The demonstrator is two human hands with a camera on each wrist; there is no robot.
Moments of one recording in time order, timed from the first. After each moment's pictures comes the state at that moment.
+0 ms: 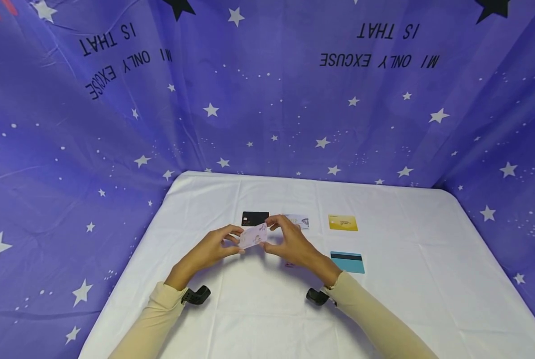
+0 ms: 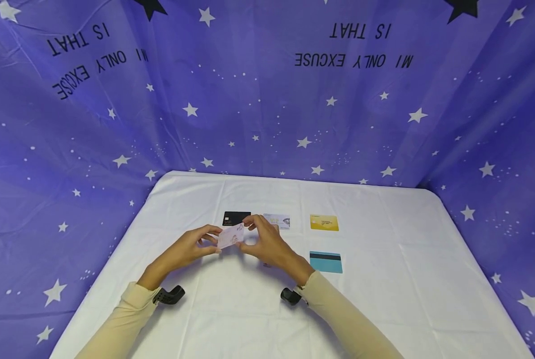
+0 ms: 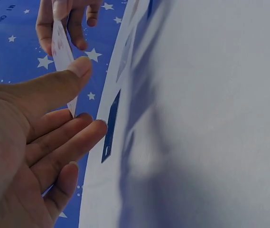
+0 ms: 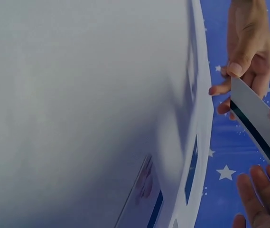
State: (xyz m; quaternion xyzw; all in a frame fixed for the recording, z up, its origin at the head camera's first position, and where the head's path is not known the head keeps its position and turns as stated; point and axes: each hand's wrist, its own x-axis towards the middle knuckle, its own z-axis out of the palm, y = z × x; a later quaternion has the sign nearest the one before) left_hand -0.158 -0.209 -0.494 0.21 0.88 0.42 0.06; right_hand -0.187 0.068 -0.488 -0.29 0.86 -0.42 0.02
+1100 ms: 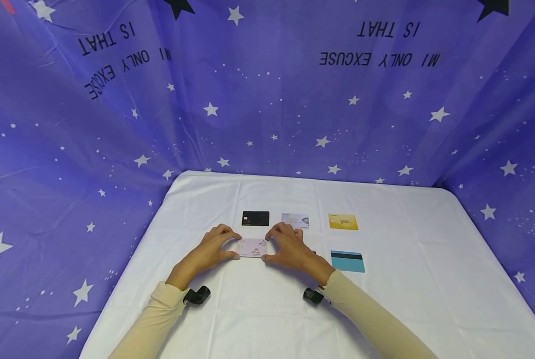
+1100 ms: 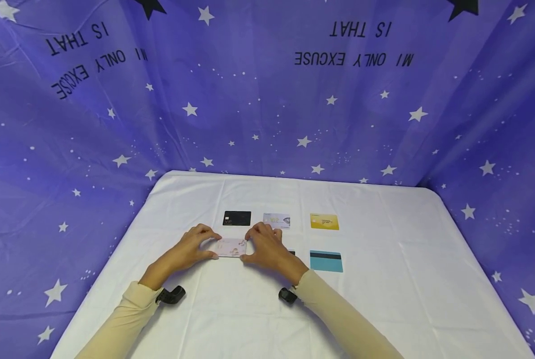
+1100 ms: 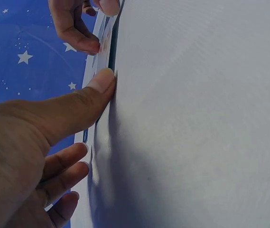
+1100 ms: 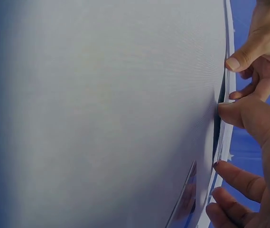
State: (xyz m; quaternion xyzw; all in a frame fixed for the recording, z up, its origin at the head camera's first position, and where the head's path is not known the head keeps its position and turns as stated) left_hand -0.158 -0.216 -0.513 0.20 0.94 0.27 0.03; right_hand -0.184 0.062 -0.509 -0.29 0.93 -0.24 0.05
